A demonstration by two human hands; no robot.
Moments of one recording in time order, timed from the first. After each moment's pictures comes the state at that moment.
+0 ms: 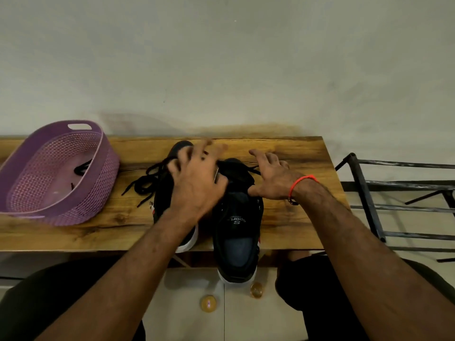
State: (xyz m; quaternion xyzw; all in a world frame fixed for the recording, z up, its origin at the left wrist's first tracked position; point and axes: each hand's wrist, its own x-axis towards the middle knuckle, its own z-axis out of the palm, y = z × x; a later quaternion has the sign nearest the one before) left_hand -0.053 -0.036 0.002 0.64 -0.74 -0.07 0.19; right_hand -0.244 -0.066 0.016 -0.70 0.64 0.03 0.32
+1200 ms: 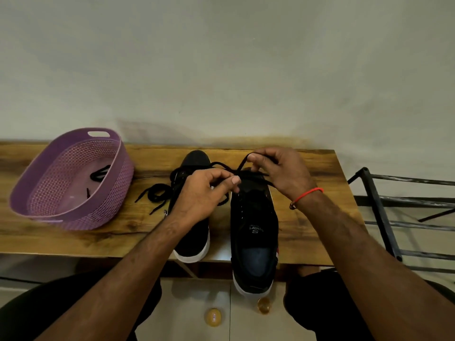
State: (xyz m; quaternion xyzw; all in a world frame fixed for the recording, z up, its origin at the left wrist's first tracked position) left_hand -0.028 -0.030 0.015 0.57 -0.65 -0.37 0.34; right_hand -0.223 -0.073 0.025 -0.68 0.54 -0.37 0.35
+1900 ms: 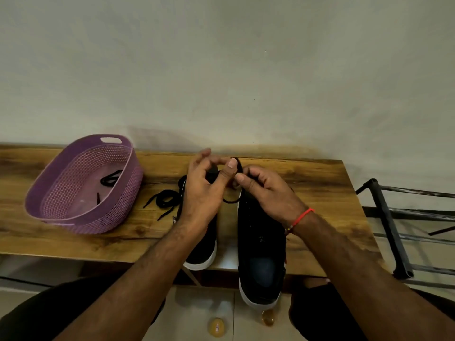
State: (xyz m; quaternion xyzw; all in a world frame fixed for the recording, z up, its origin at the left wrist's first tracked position) left_hand -0.031 -0.034 0.017 0.56 -0.50 -0.38 0.54; right_hand -0.187 -0.054 0.017 -0.70 0.38 -0.37 0.48
